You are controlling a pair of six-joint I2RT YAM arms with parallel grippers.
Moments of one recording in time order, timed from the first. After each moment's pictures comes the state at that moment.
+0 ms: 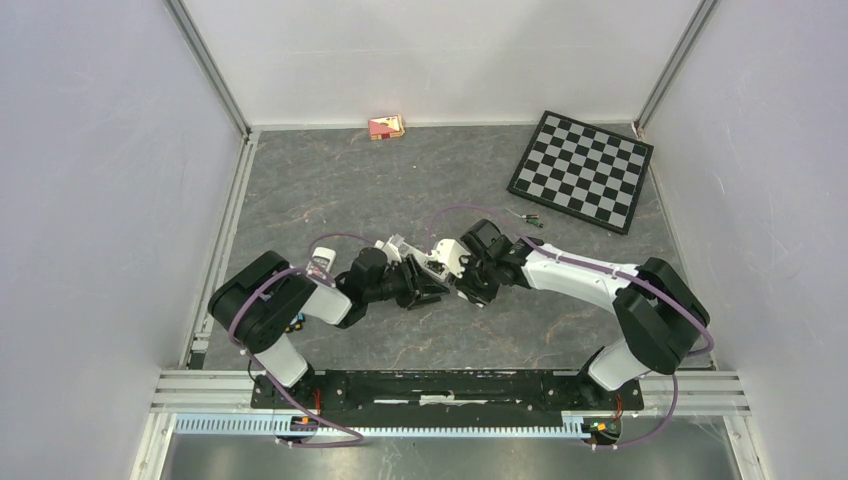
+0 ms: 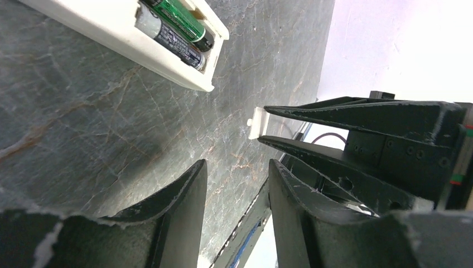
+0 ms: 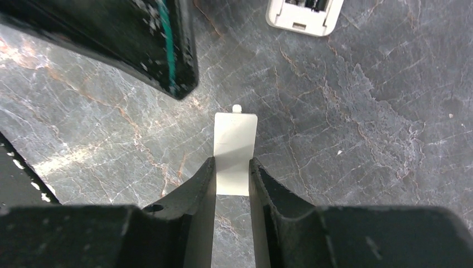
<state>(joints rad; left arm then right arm) -0.66 1.65 0.37 0.80 0.46 -1.18 0.78 1.54 0.90 -0.48 -0.19 -0.37</state>
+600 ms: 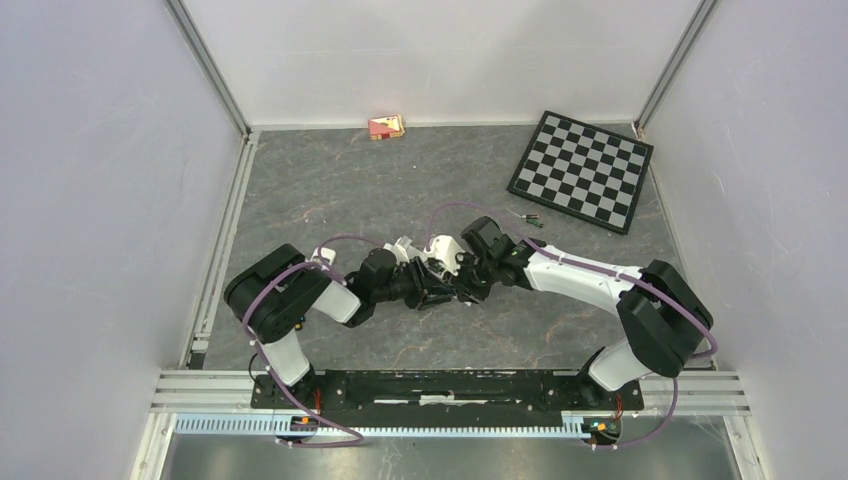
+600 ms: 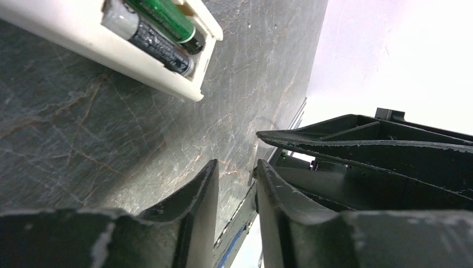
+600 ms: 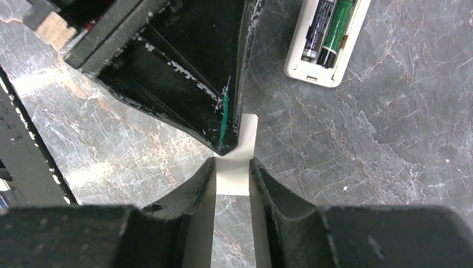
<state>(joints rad) -0.71 1.74 0.41 0.86 0.45 -1.27 0.78 1.52 0.89 -0.39 -0.30 -0.36</state>
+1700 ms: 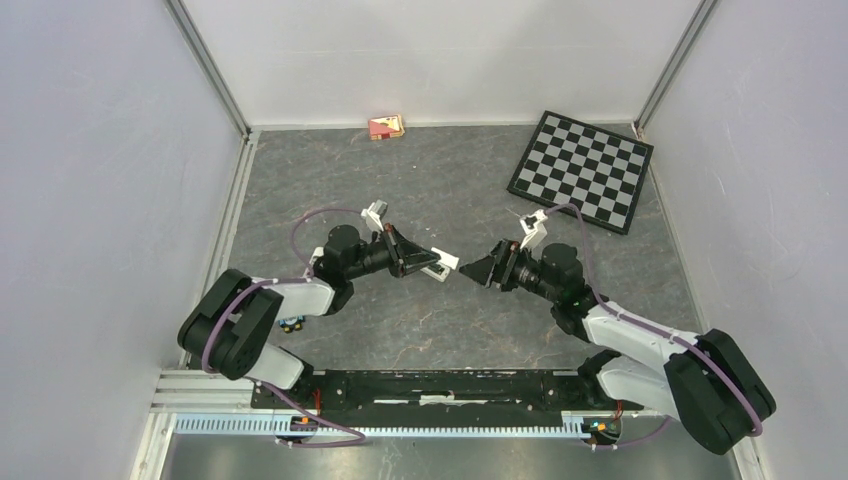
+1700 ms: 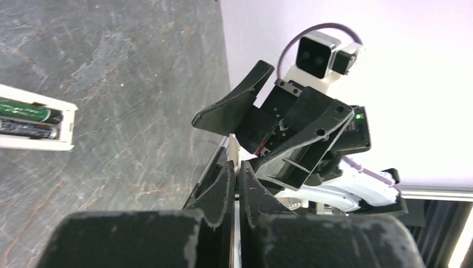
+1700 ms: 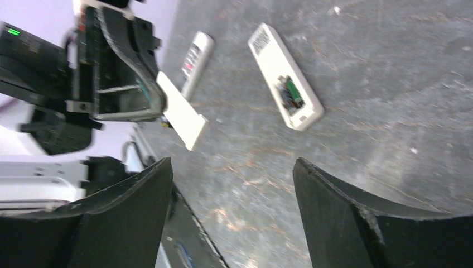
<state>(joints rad) -0.52 1.48 0.43 0.89 0.63 -1.27 0.55 1.10 0.33 0.46 -0.36 0.75</state>
